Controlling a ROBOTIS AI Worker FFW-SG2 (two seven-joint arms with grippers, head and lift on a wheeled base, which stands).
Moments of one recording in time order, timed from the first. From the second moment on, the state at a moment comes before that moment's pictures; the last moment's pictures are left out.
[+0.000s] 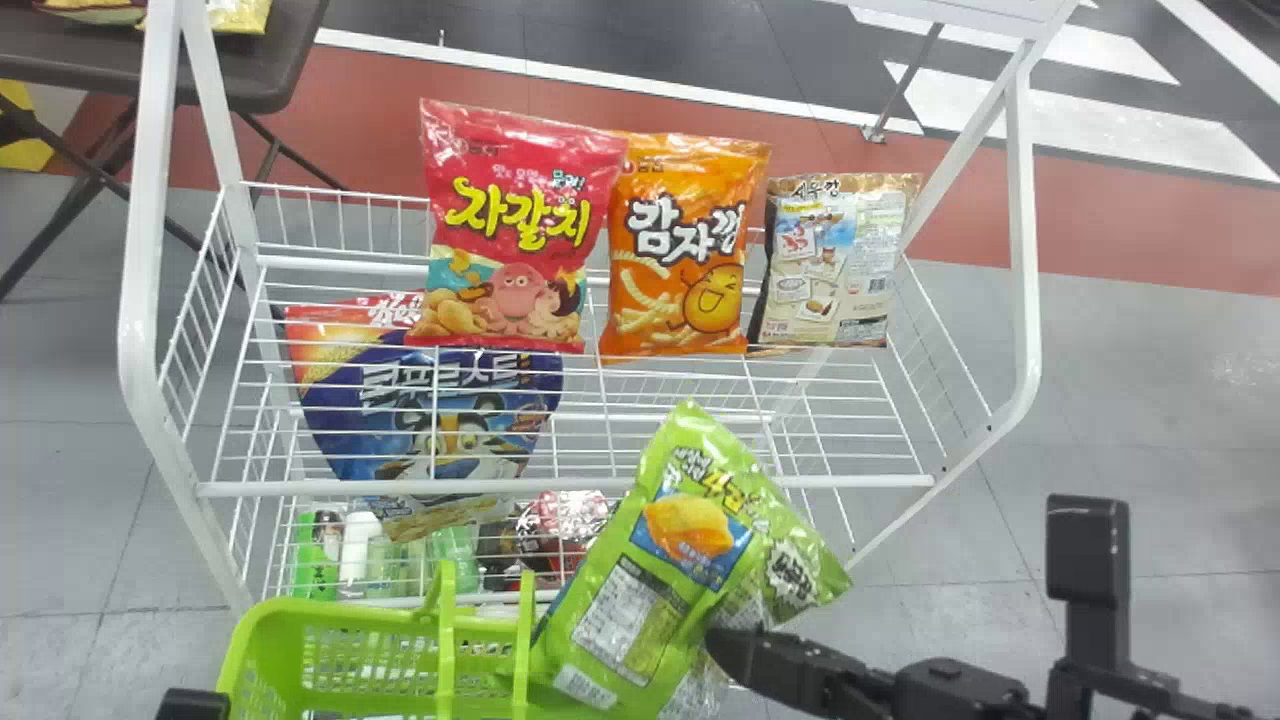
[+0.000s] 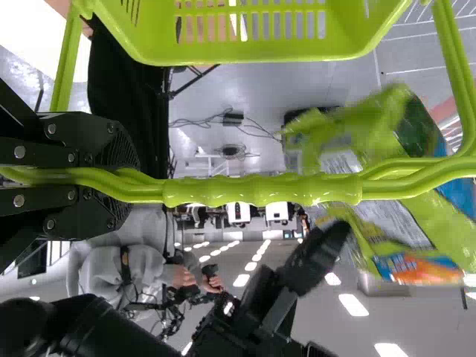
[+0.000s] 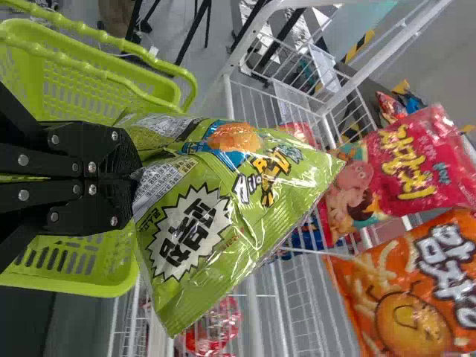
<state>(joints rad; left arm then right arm) 0.55 0.10 -0.04 -2.21 0.43 1.56 -1.04 0.67 0.00 -0.54 -2.77 -0.56 1.56 0.53</state>
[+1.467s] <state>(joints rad) 0.55 0.09 -0.01 -2.26 0.44 1.56 -1.03 0.65 -0.05 -0.15 -2.39 -0.24 1.47 0.57</state>
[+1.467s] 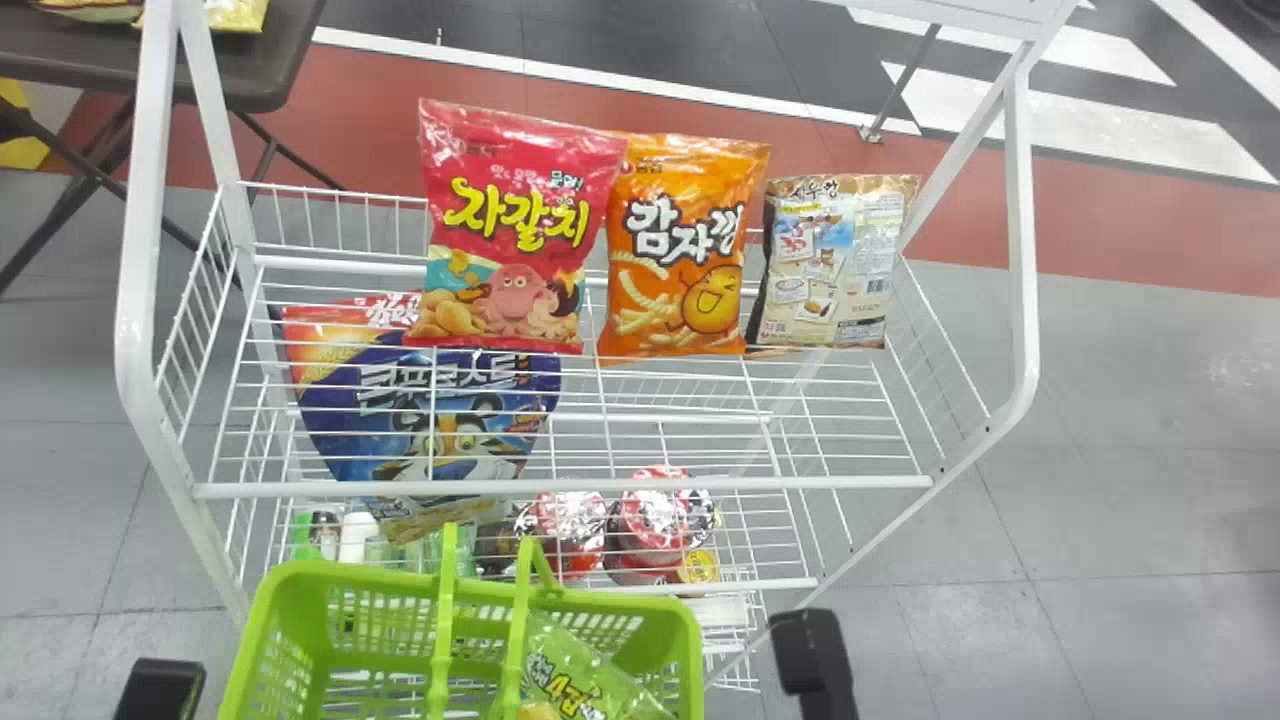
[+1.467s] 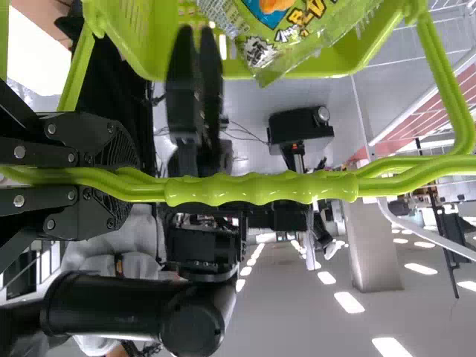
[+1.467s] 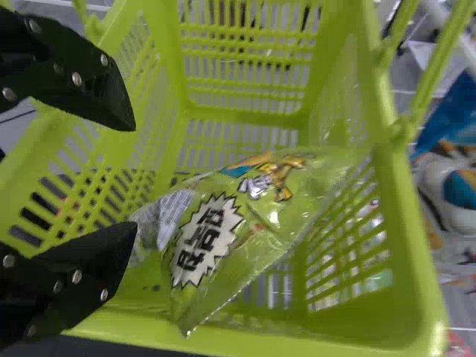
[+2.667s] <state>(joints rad) 0.49 0.10 -0.02 -2.24 0.44 1.56 -1.01 0.07 -0.01 0.01 -1.83 -0.13 0.31 0.41</state>
